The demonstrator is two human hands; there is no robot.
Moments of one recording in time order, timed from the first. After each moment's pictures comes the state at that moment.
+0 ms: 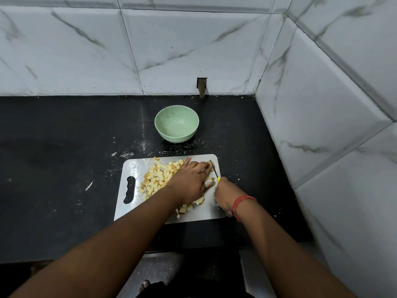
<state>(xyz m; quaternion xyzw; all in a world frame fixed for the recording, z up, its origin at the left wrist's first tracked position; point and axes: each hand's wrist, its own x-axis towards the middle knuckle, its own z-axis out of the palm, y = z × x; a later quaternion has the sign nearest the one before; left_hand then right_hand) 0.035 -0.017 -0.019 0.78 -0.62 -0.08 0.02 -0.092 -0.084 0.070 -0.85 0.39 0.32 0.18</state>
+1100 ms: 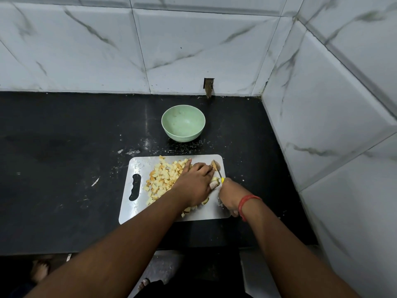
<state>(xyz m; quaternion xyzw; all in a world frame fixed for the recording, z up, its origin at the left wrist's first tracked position) 0.028 -0.012 -0.026 0.80 -0.59 -0.10 0.00 -0.093 -0.087 0.064 -0.83 0.39 0.30 0.25</state>
